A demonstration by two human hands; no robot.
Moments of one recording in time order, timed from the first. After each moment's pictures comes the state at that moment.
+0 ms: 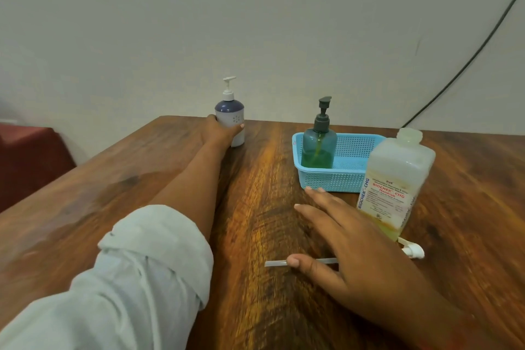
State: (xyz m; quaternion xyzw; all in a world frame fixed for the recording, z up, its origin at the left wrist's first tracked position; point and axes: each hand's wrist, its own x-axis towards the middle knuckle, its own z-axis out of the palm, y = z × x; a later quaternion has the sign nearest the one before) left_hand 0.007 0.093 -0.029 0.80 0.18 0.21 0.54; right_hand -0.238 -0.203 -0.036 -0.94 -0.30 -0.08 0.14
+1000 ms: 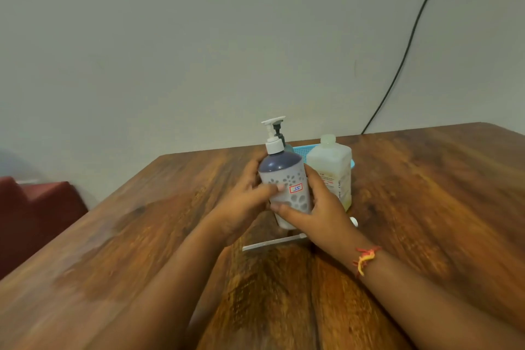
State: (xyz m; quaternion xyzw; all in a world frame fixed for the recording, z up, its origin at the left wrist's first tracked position) left_hand -0.240 -0.050 0.010 0.70 -0.19 -0.02 0.69; right_hand -0.245 -0.219 -0.031 -0.76 -0.22 -0.11 0.61
